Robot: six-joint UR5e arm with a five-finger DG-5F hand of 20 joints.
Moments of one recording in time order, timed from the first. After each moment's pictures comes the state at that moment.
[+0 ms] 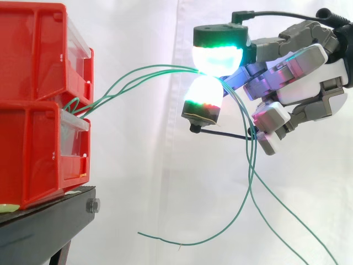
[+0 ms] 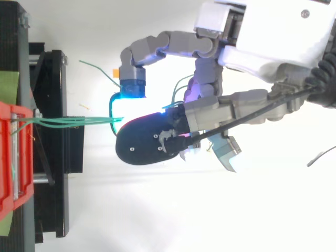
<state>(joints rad) 0.14 -2.20 -0.98 -3.33 -1.21 -0.14</state>
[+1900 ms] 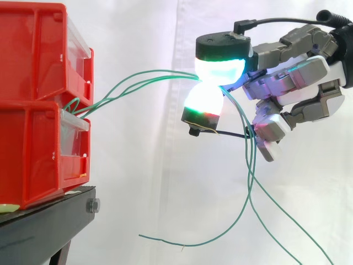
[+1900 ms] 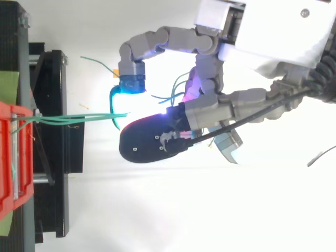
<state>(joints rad) 0.14 -2.20 -0.98 -3.33 -1.21 -0.25</state>
